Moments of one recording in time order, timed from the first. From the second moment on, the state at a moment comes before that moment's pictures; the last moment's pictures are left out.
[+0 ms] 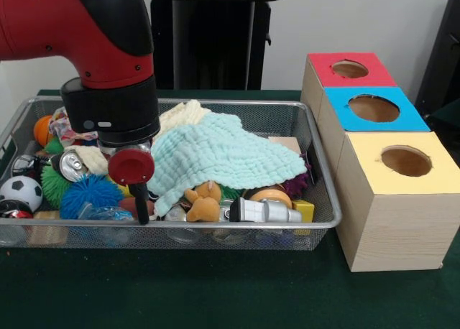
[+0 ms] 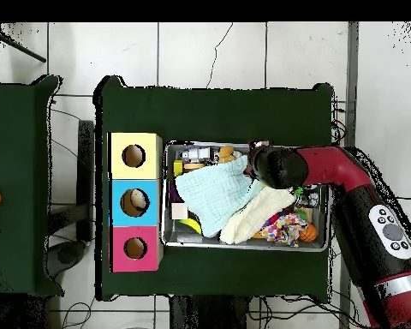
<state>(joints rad) -0.91 -0.39 0.78 1.44 -0.81 0.76 0.10</state>
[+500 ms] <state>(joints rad) -0.91 -0.39 0.78 1.44 -0.81 0.76 0.10</state>
